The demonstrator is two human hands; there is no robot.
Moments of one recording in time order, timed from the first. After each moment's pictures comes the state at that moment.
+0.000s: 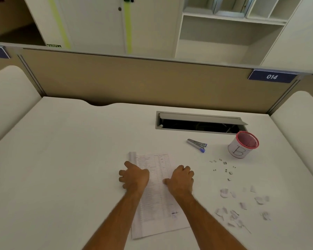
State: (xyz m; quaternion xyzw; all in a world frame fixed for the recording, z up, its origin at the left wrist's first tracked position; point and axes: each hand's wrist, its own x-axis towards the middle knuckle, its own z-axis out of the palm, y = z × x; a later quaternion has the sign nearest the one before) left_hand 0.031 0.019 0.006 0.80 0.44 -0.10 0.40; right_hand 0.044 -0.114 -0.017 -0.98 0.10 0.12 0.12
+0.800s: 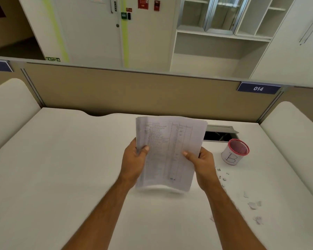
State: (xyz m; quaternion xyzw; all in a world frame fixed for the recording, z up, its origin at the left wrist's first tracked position) left_hand 0.036 0.039 0.082 0.71 0.07 0.13 0.69; right_hand 0.064 -0.184 0.086 -0.70 0.00 0.01 0.71
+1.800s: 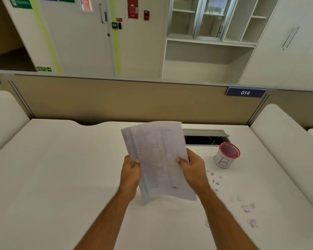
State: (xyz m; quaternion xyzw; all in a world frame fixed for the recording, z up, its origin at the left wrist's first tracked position) left_hand 0.048 0.018 0.057 0.68 0.21 0.06 0.70; right_hand 0.055 -0.176 0.112 -0.85 0.00 -0.04 0.53
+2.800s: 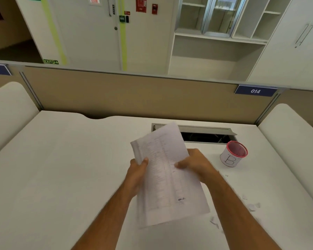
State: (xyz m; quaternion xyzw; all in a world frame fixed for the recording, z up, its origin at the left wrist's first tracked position) left_hand 0.048 0.038 0.031 0.66 0.25 -0.09 0.70; right_hand 0.079 -0.172 0.124 -0.84 0.06 0.20 0.50
